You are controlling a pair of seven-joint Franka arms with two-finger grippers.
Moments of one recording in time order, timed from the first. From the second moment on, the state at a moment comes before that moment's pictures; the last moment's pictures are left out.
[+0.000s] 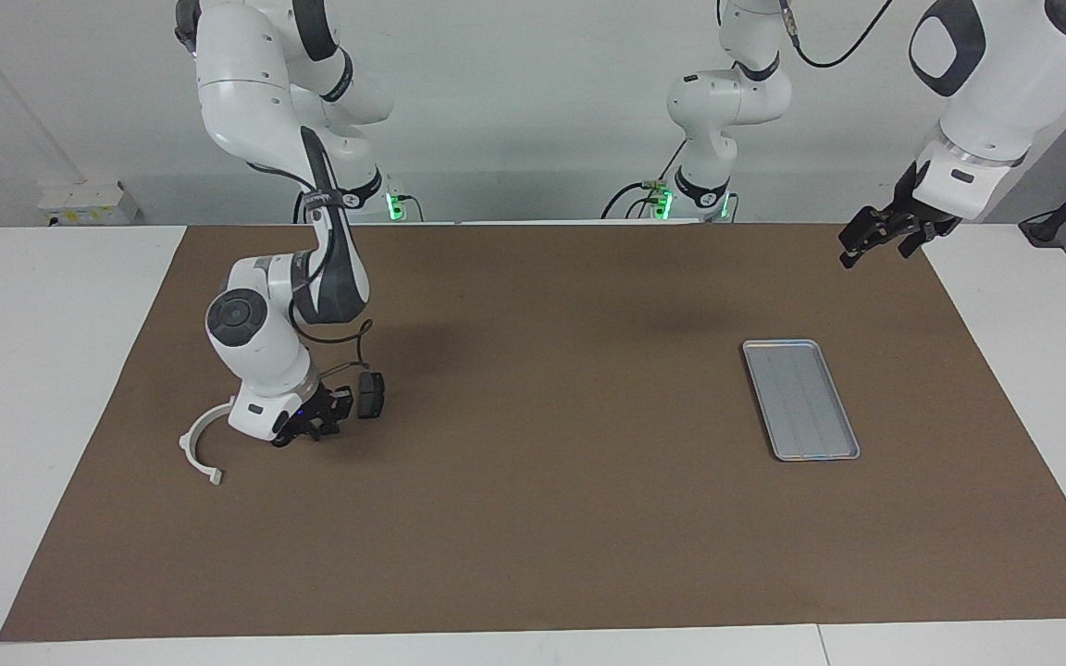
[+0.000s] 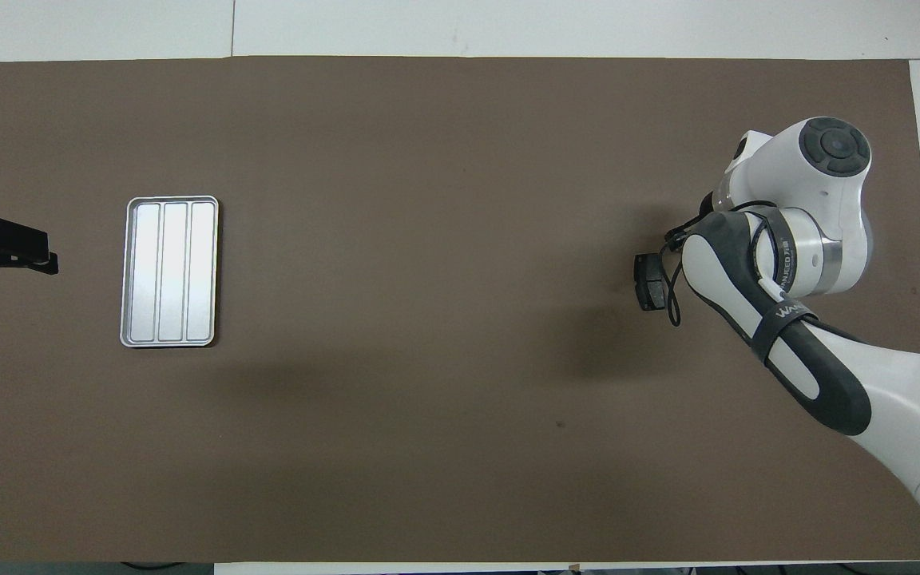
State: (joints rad) left arm 0.02 -0.03 0.00 -1.67 -0.01 1.58 -0.10; right arm -0.01 0.44 0.07 -1.84 -0.03 2.23 -0.30
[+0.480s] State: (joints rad) left arm 0.02 -0.03 0.00 -1.67 -0.01 1.58 -0.10; right arm 0.00 0.38 0.10 -1.76 -0.03 2.07 -0.15
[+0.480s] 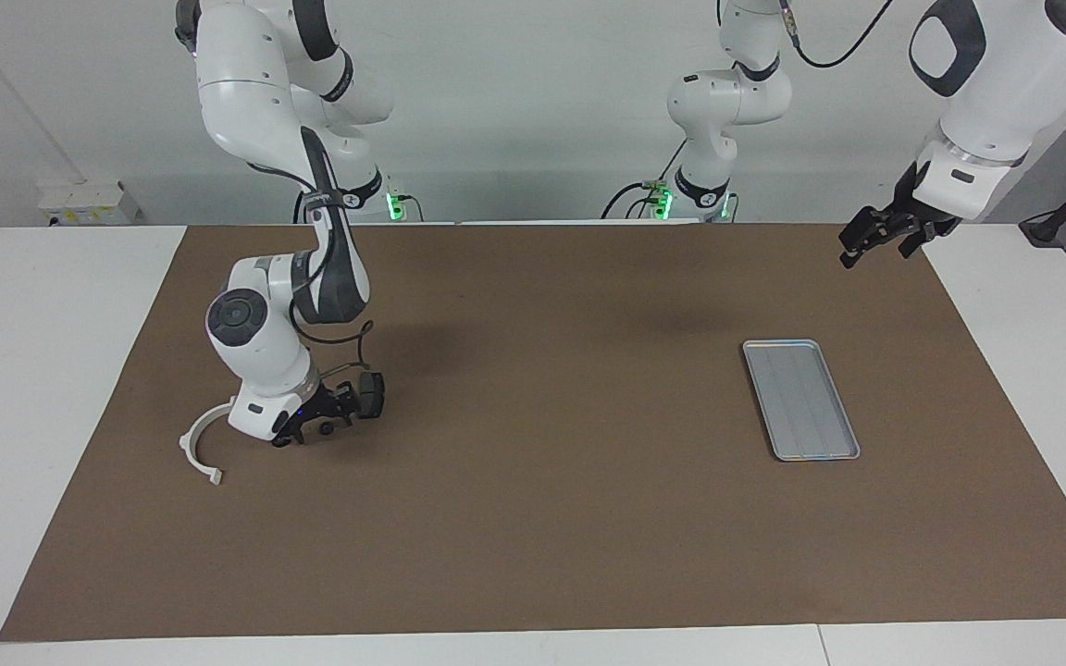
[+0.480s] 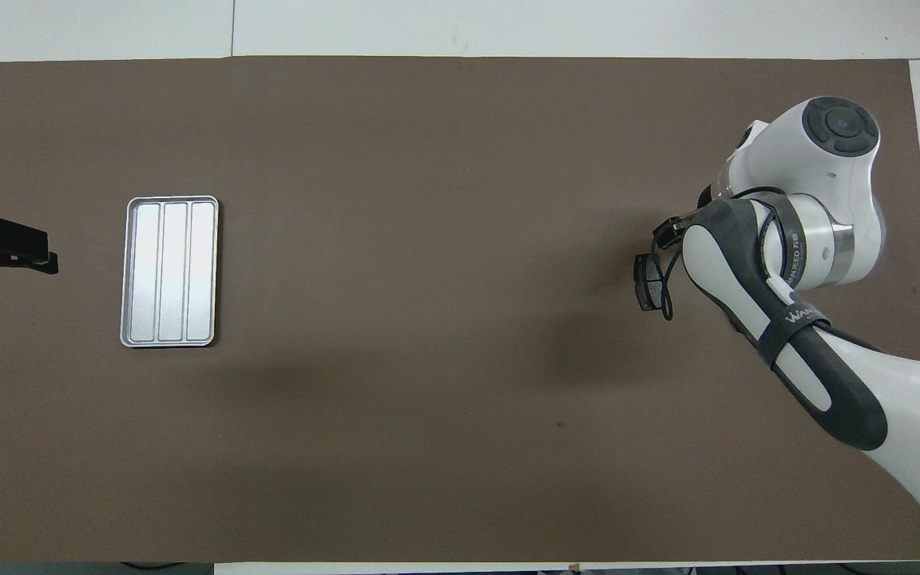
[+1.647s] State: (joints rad) left arm 0.02 -0.03 0.00 -1.67 -0.01 1.58 -0.10; right arm -0.02 -0.09 0.09 -1.70 -0.02 1.51 -0.03
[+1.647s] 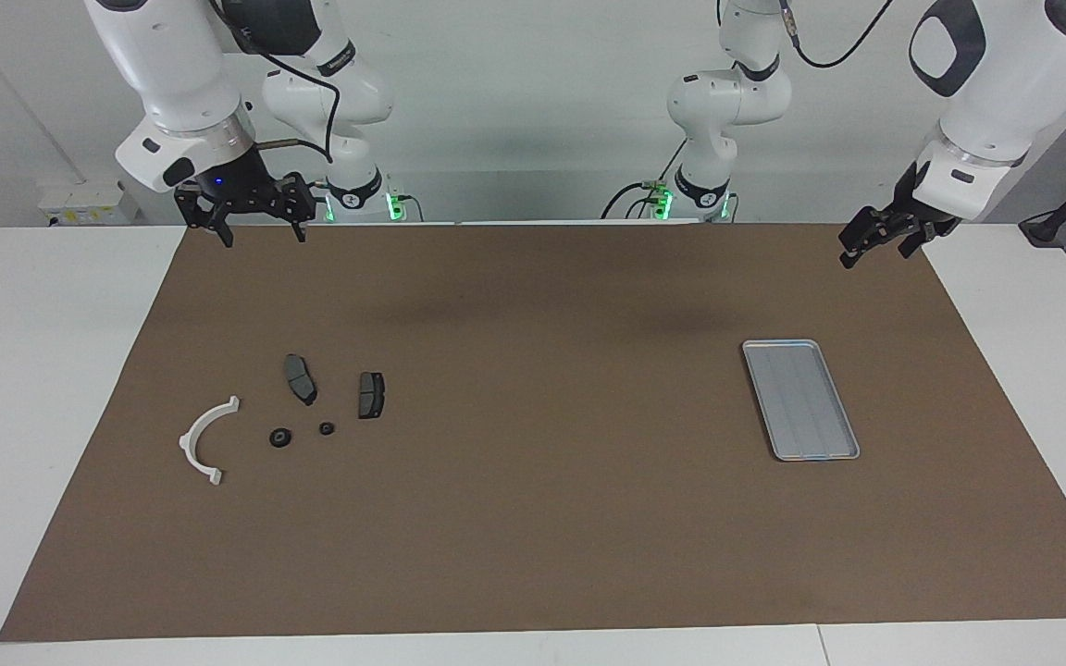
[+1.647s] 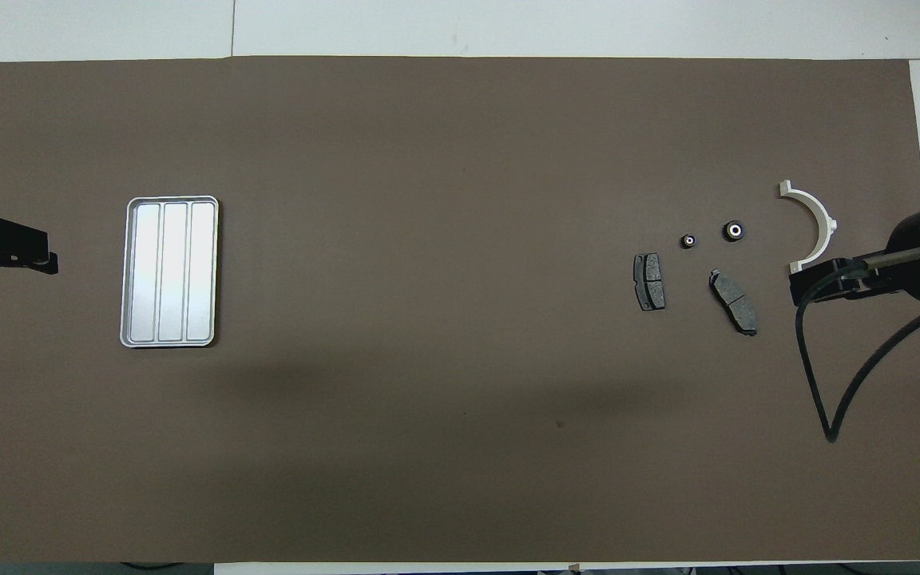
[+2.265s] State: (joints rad) left arm 0.02 -0.03 0.00 -1.67 -0.01 1.58 -0.10; right arm -0.02 -0.11 -0.02 -1.71 0.02 1.50 -0.07
